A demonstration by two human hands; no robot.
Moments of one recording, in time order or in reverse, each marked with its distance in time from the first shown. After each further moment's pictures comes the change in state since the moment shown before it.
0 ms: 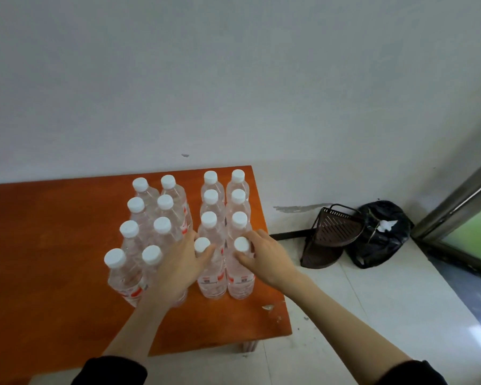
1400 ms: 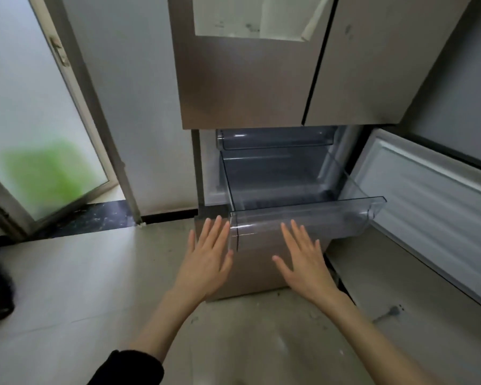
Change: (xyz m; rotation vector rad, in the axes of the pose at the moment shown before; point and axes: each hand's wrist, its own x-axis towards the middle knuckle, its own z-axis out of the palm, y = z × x) left_hand -0.659 0.324 0.366 0.273 -0.785 1.793; right_hand -0.902 0.105 0.001 -0.160 0.844 1.596
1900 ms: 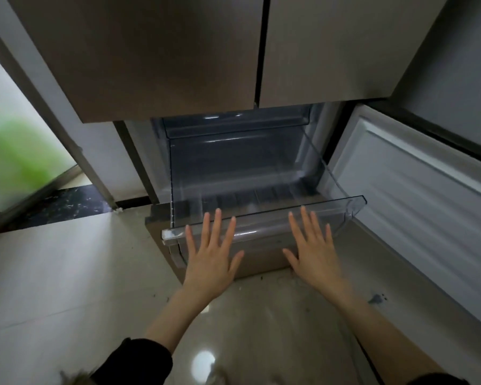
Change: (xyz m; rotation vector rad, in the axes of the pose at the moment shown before) left_hand 0.129 0.090 0.093 0.231 -0.020 0.003; right_hand 0.090 0.168 -0.006 -0.248 -0.039 0.065
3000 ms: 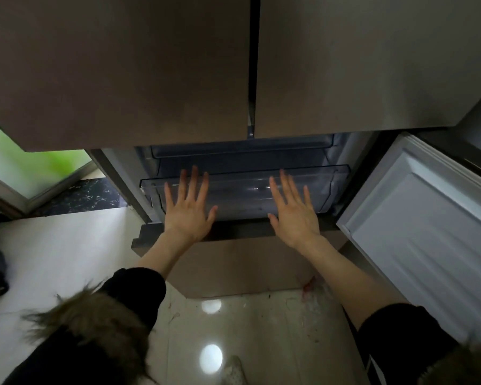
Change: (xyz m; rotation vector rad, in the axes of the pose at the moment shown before) left_hand 0.190 -0.047 0.000 0.092 -0.027 -0.229; right_hand 0.205 0.018 -0.012 0.058 0.044 -0.228
